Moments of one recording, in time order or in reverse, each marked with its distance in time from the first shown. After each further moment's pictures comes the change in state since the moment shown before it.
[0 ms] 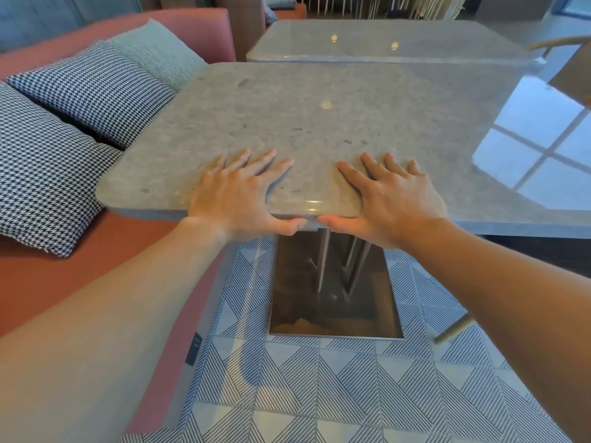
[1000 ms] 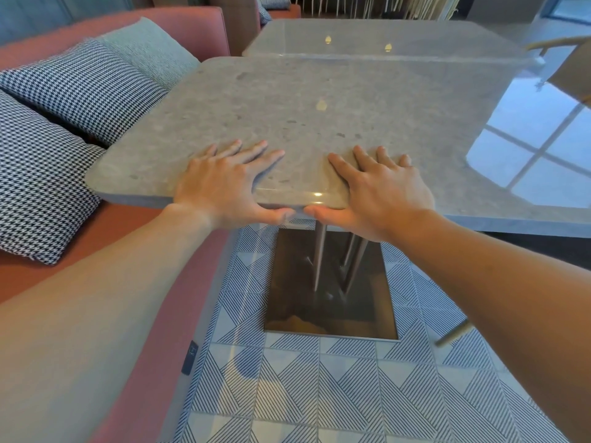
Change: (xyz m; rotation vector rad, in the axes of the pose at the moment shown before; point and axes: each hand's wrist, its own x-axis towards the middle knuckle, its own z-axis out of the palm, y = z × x) left_hand 0.021 -0.030 0.011 -0.010 0.048 0.030; right_hand 0.028 -0.017 0.002 -0.006 0.030 0.022
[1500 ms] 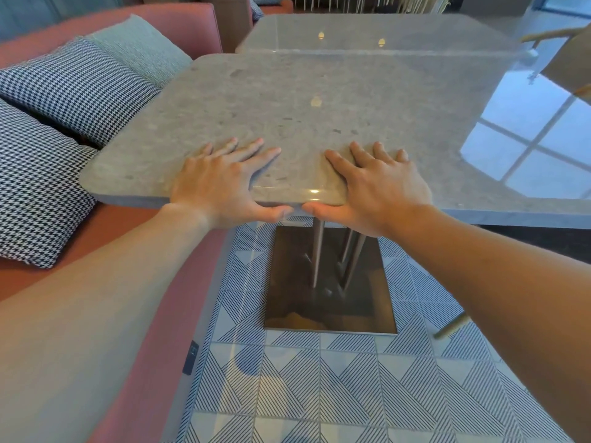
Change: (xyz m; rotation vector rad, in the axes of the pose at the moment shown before) left_hand 0.001 -0.003 0.002 -0.036 0.027 0.011; right_hand 0.002 0.000 0.002 0.014 -0.003 0.015
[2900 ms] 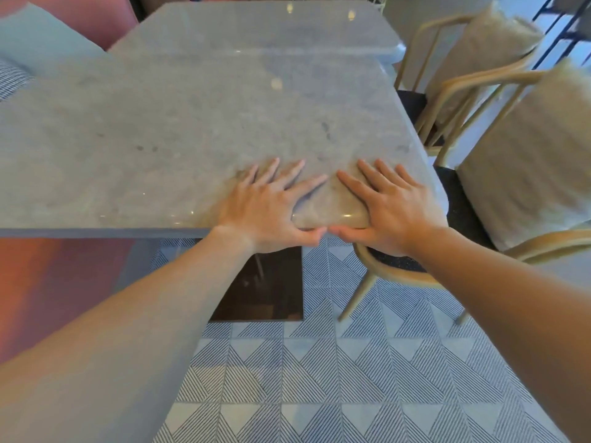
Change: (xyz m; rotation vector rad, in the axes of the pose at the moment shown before) left_hand 0.107 0.367 0.004 -0.113 -0.172 0.166; right_hand -0.136 0.343 0.035 0.125 -0.062 0.005
